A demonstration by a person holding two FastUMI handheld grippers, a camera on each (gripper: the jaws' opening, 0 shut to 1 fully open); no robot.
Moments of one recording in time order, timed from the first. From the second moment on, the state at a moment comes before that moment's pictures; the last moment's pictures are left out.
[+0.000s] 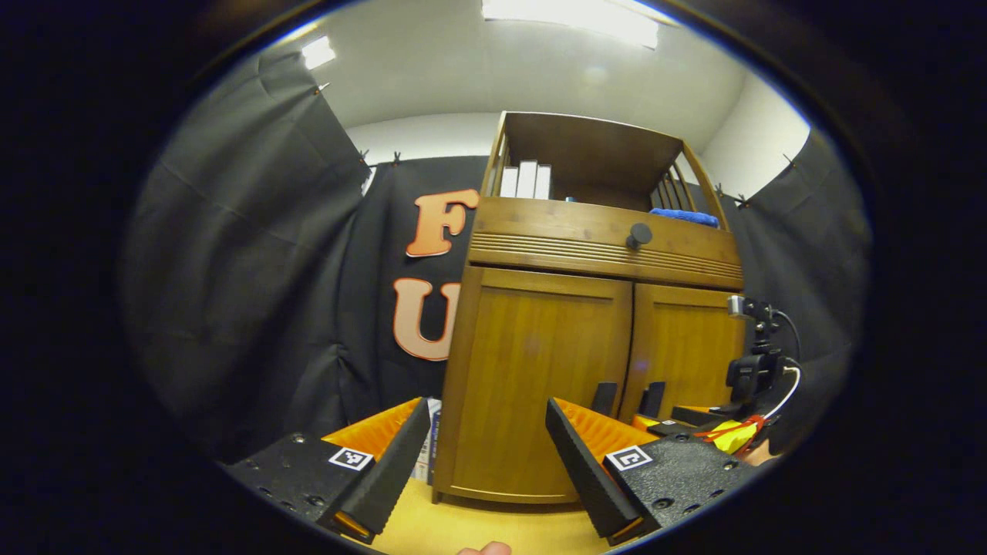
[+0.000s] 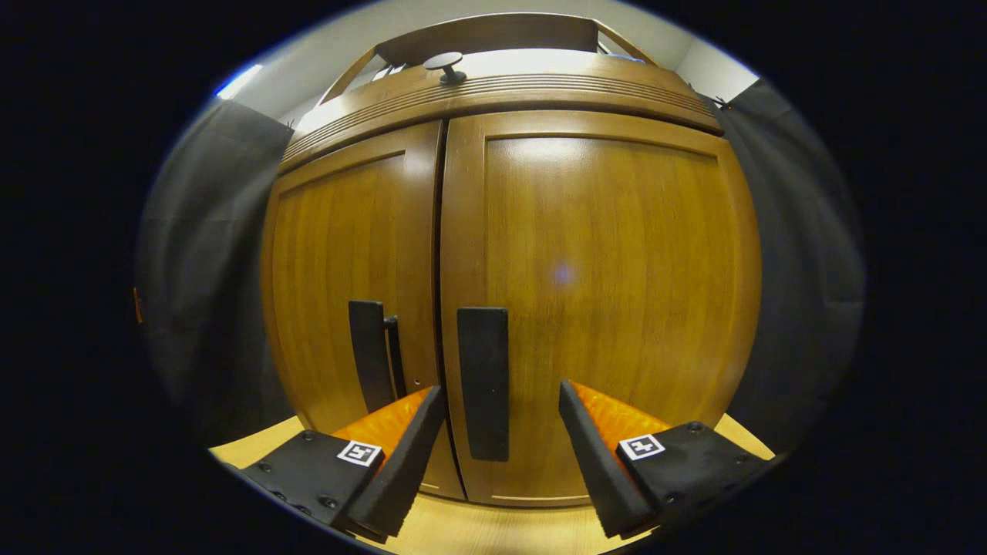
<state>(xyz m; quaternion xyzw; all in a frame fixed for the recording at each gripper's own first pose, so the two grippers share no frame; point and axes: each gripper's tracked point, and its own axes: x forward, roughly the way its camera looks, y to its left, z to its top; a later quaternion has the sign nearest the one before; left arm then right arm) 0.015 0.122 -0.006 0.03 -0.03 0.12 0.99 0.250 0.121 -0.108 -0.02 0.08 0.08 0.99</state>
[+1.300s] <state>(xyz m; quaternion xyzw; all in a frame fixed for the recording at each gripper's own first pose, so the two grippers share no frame) -0.009 0.093 -0.046 0.00 0.03 0.07 1.00 0.179 0.104 -0.099 0.03 0.09 0.11 0.99</state>
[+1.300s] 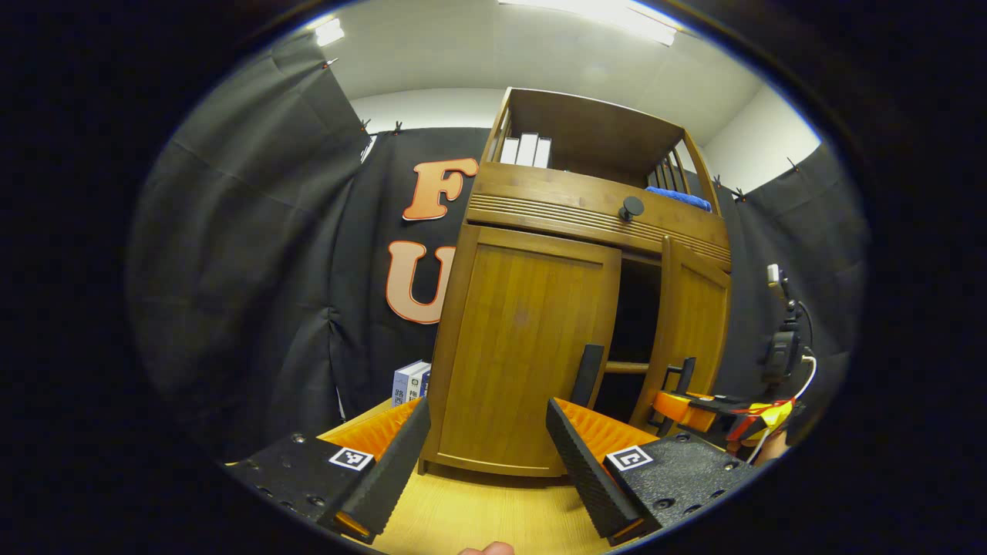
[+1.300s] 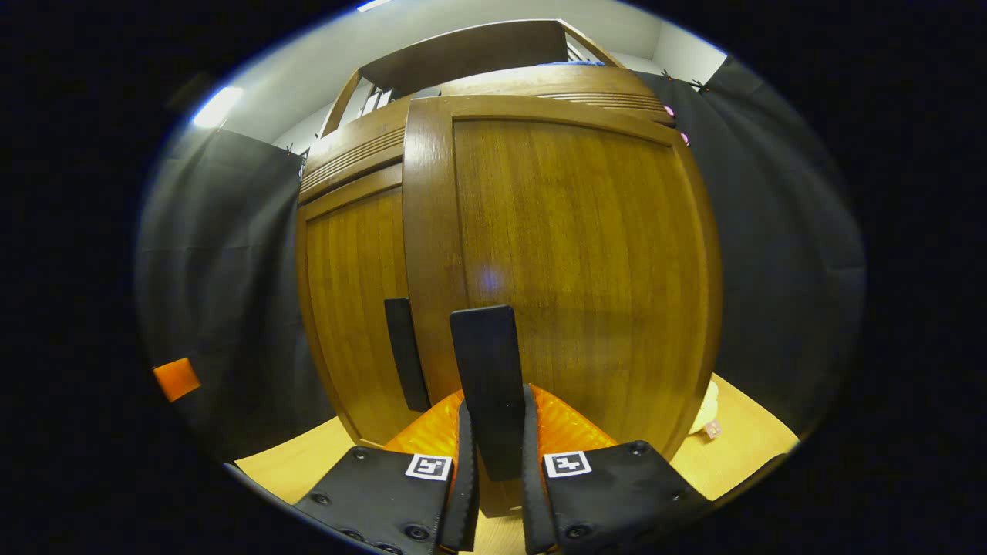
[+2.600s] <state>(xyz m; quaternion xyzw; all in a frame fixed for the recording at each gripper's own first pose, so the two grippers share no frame) 0.039 0.012 -0.039 -0.04 0.01 0.00 1.00 0.077 -0.099 -0.063 -0.03 0.08 -0.03 1.00</state>
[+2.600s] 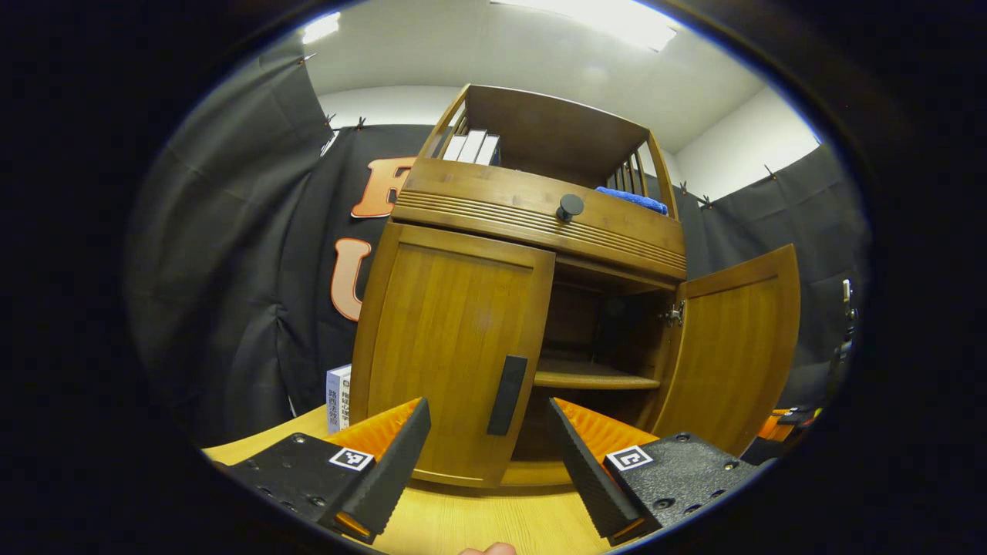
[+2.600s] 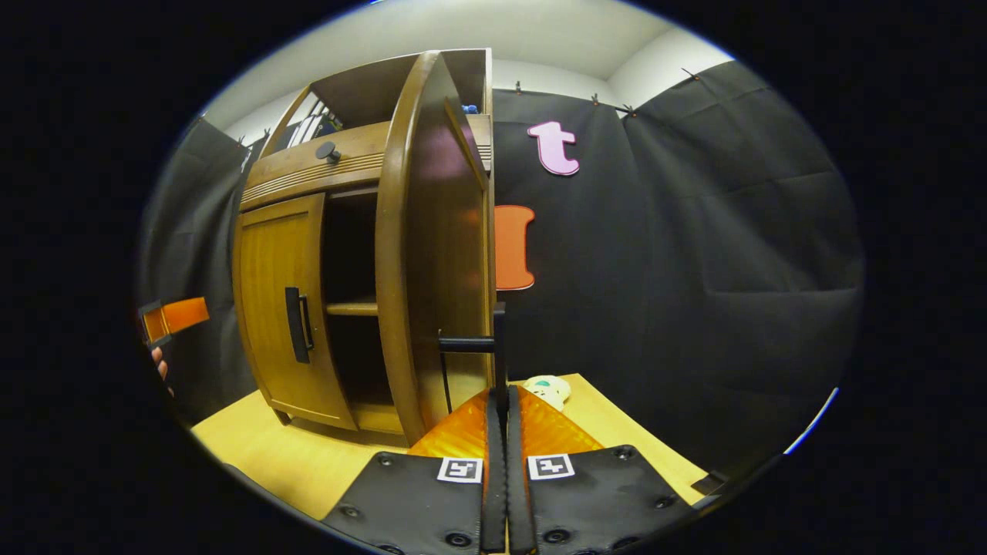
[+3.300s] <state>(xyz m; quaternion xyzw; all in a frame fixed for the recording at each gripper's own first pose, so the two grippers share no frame) 0.127 -0.004 -0.072 -0.02 0.04 -0.02 1.00 -0.022 -0.188 -0.030 0.02 0.05 -0.10 0.99</state>
